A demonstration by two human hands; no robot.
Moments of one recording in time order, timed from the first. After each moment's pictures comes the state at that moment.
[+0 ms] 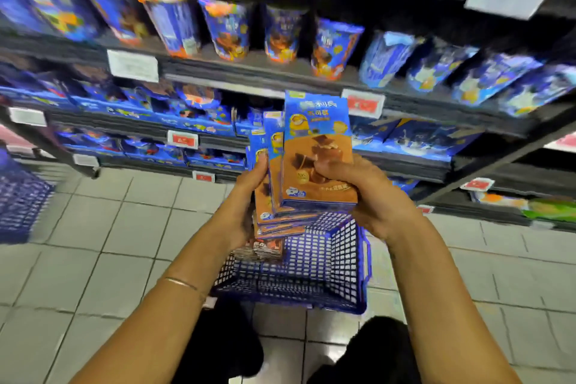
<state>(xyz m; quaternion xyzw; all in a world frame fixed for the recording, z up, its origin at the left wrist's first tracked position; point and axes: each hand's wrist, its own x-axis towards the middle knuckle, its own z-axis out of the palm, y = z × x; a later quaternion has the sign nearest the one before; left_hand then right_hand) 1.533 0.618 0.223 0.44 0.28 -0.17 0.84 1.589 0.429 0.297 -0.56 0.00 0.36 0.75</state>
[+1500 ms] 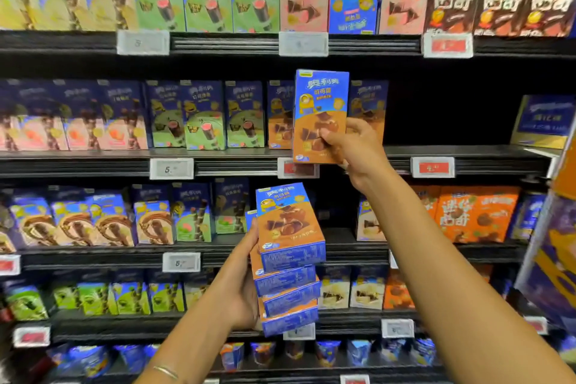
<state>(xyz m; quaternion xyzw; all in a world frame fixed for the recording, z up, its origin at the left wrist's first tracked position) 1.603 0.727 0.746 0.44 0.13 -0.20 0.87 1.705 0.532 0.906 -0.64 -0.11 -0.13 0.75</state>
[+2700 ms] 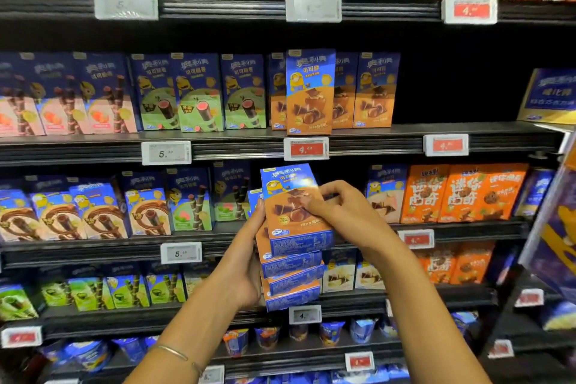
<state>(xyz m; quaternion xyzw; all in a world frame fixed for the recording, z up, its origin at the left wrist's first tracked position) 1.618 0.736 0.751 0.47 0.09 -0.18 0.86 1.640 0.551 0.808 -0.80 -0.10 -0.01 0.59</state>
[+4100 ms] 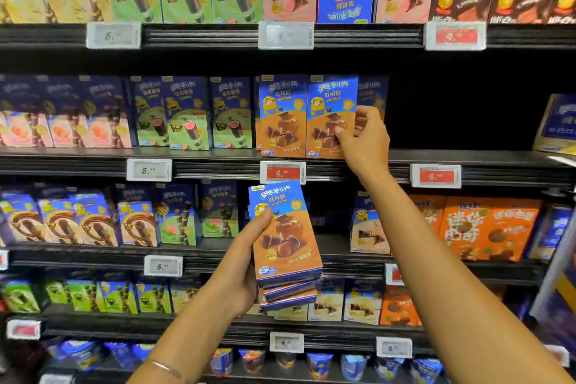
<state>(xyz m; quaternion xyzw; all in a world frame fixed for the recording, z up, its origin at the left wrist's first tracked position) 1.634 0.675 0.775 0.49 0.06 -0.04 0.87 1.784 0.494 0.898 -0.74 -0.12 -0.35 0.56</state>
